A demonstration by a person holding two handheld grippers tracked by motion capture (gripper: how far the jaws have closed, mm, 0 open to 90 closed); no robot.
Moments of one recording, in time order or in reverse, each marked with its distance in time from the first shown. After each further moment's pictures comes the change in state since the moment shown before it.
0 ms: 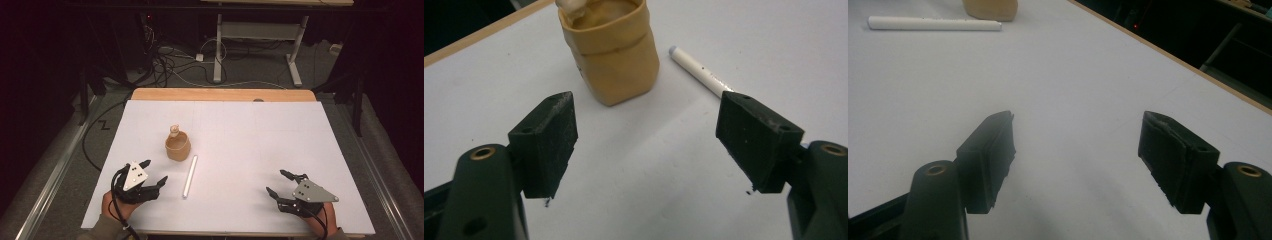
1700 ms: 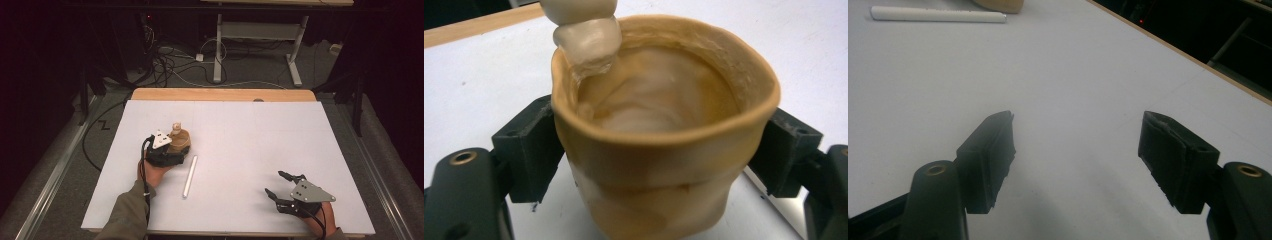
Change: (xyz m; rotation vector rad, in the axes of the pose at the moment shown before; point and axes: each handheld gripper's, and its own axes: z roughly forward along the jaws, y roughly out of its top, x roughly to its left) left arm 0.035 0.036 0.116 -0.060 -0.041 -0.173; right arm 0.001 -0.002 0.003 0.017 0.016 -0.010
